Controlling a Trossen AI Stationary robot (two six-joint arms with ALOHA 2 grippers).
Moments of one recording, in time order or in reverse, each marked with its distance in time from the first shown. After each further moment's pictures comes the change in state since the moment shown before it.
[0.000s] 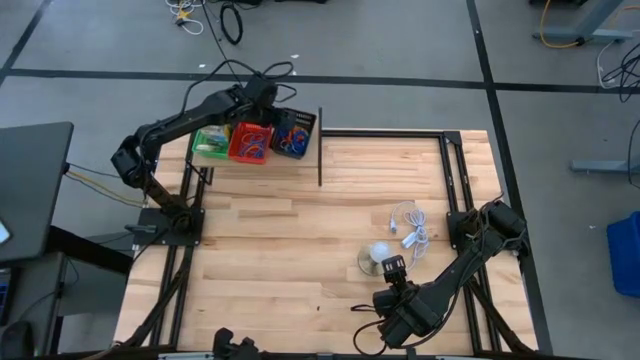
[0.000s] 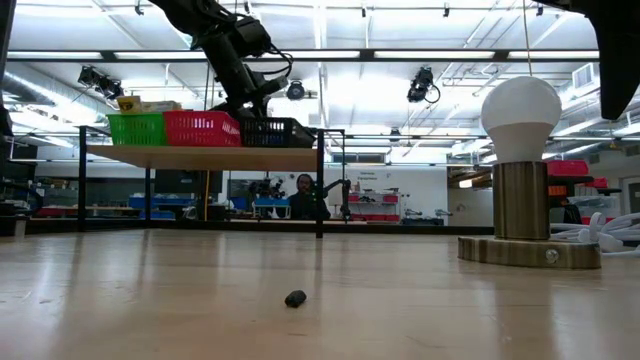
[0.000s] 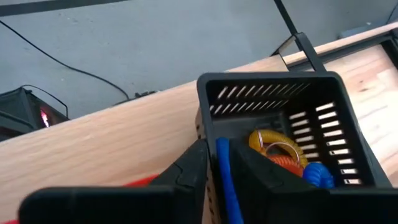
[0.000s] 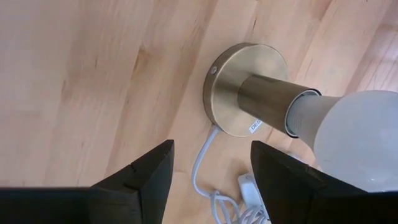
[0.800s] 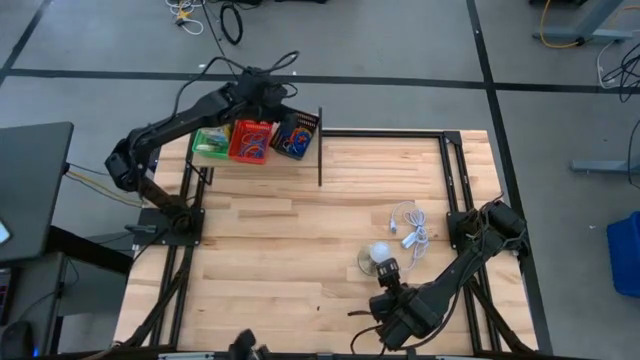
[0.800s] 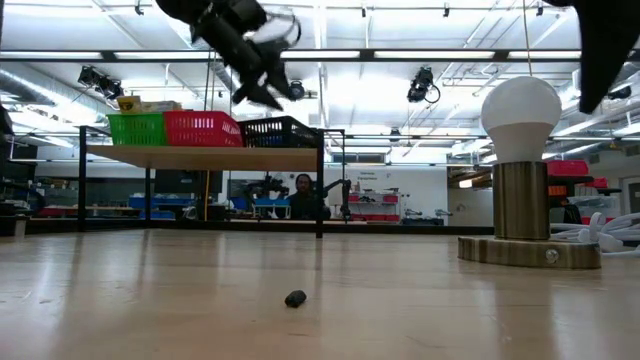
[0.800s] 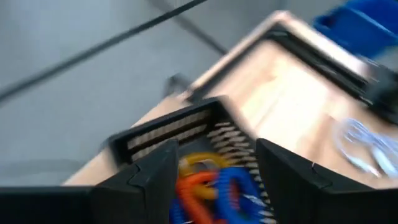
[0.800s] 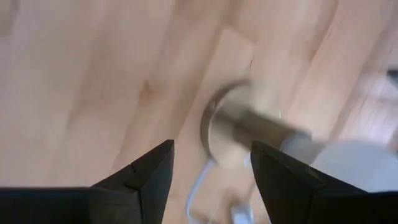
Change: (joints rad) left arm -0.027 -0.053 0.000 0.159 0.225 0.319; right arm 0.000 0.000 0.000 0.081 0.045 -0.082
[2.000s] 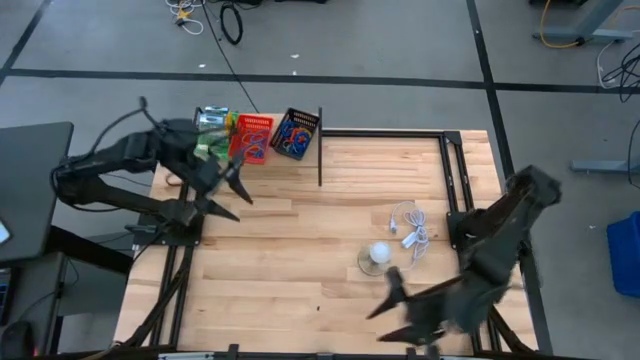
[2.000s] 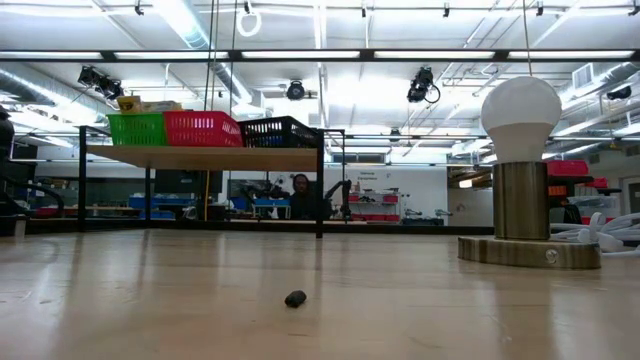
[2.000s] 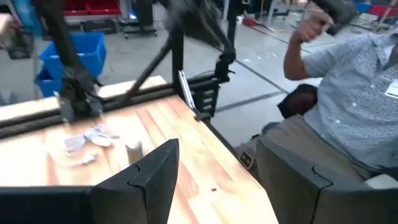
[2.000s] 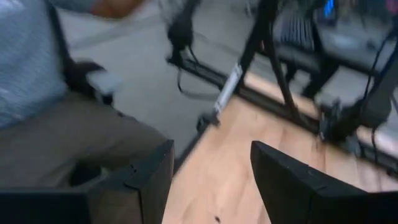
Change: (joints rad) left arm -0.593 -0.582 -0.121 -0.181 0.490 0.339; right arm 0.044 -0.400 -0.028 0.832 -0.016 -0.401
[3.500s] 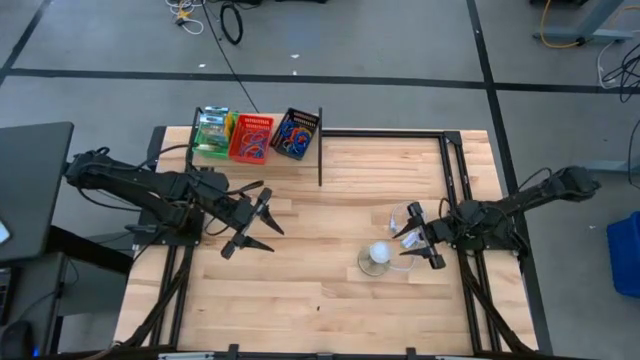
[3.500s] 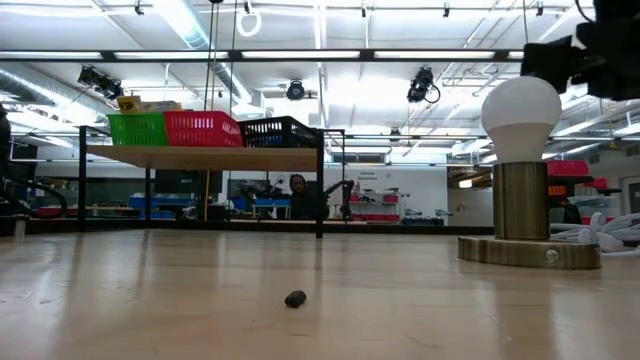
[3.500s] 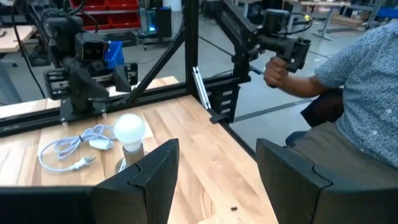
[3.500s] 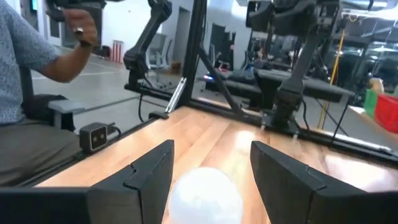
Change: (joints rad) left arm -0.293 0.066 -0.459 0.636 -0.345 -0.105; right arm -0.540 -0.921 -1.492 1.063 -0.487 -0.146
